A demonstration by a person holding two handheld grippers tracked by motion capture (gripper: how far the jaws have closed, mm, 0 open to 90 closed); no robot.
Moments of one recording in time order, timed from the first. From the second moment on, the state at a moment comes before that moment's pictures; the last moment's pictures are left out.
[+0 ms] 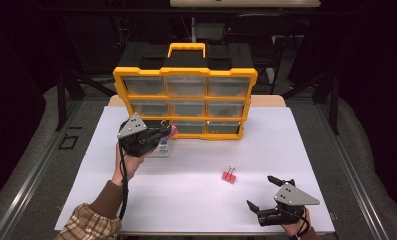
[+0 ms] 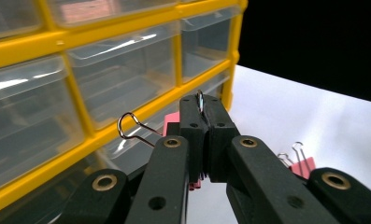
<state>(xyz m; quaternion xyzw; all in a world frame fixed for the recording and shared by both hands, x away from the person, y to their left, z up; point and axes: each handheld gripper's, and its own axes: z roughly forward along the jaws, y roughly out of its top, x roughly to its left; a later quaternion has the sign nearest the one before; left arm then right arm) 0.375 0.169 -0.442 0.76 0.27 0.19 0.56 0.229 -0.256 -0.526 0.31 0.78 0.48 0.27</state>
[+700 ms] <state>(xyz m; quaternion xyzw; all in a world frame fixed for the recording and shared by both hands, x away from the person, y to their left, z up) 0.384 0.193 -0.445 0.75 0.32 0.23 0.53 0.229 -0.255 -0.526 0.31 0.78 0.48 0.27</state>
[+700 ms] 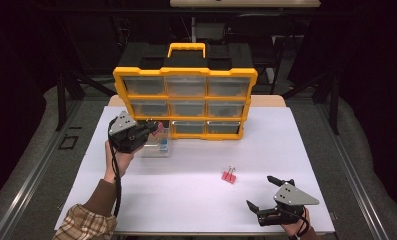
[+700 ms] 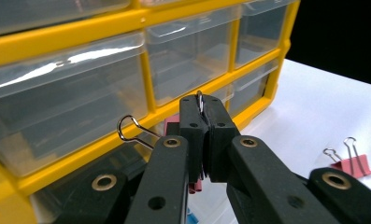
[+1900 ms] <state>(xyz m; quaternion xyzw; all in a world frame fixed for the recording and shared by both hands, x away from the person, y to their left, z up) 0.375 0.146 -0.455 0.78 0.29 0.17 0.53 0.229 -0.255 -0.526 0.31 0.78 0.48 0.26</state>
